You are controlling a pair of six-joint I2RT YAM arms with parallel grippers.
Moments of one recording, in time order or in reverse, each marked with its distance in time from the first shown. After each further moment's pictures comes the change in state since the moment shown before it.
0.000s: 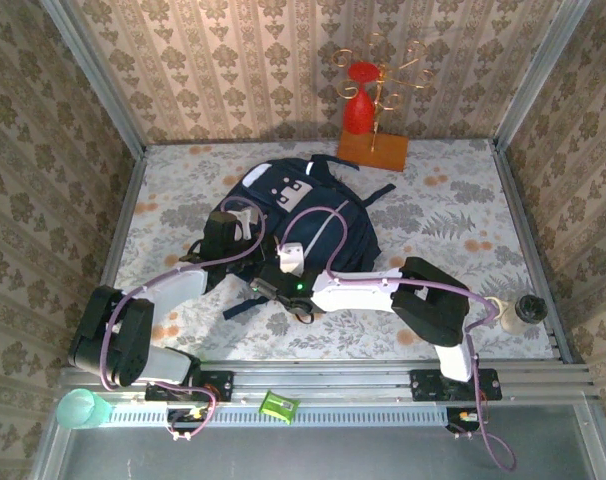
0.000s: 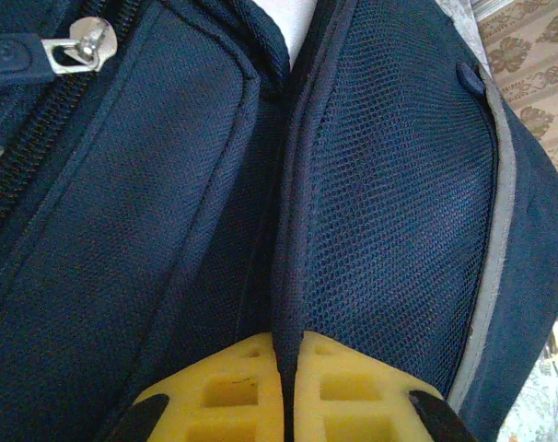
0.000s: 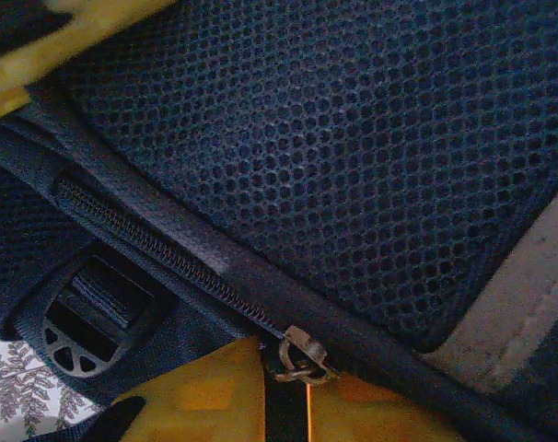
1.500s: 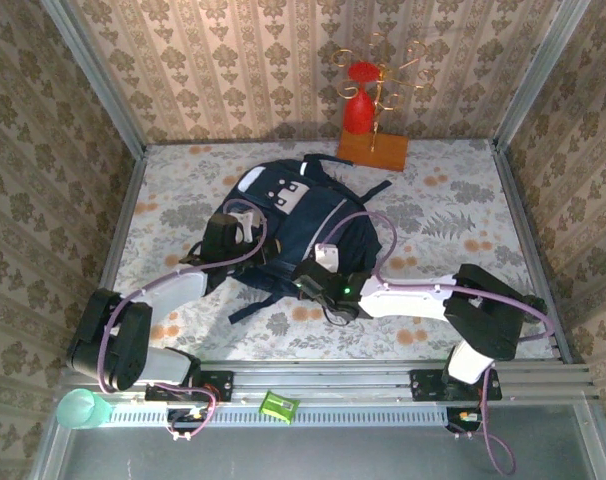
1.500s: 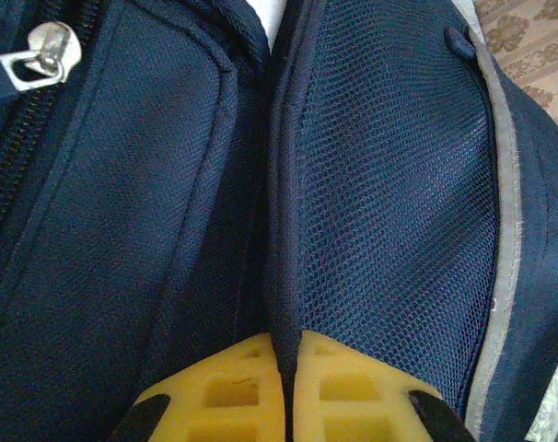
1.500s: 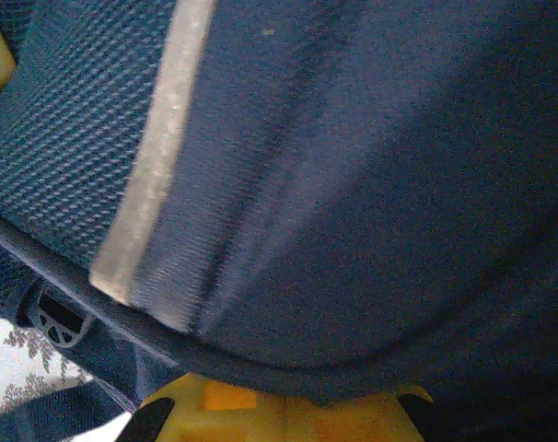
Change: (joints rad) left arm -0.005 -0.024 -0.012 -0.027 0.000 0.036; right arm -0.087 -0.306 -0.382 0.225 -0.169 0.036
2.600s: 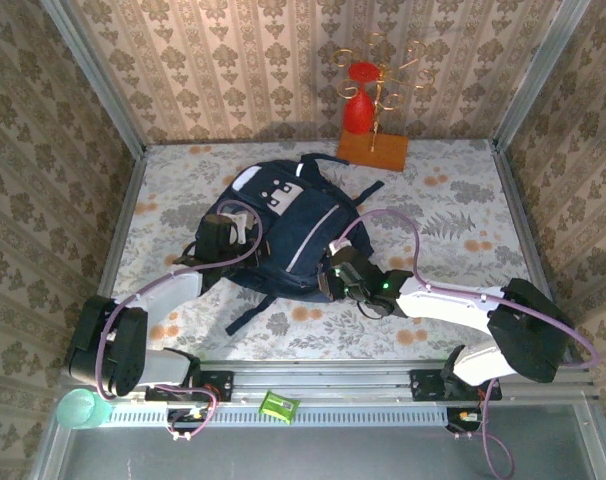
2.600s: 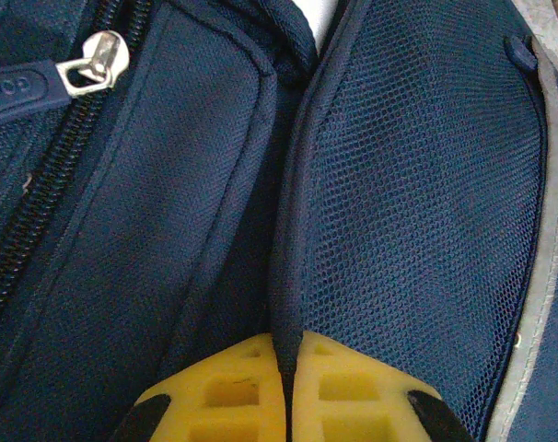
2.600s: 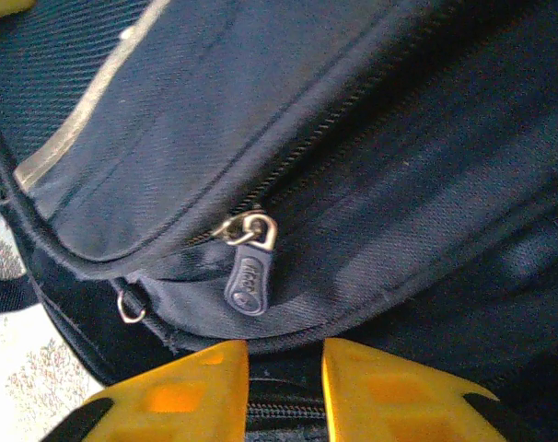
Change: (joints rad) left arm 0.039 -0.030 0.003 -0.098 -0.080 0.113; right arm -0.161 -0.224 -0.185 0.074 -0.273 -0.485
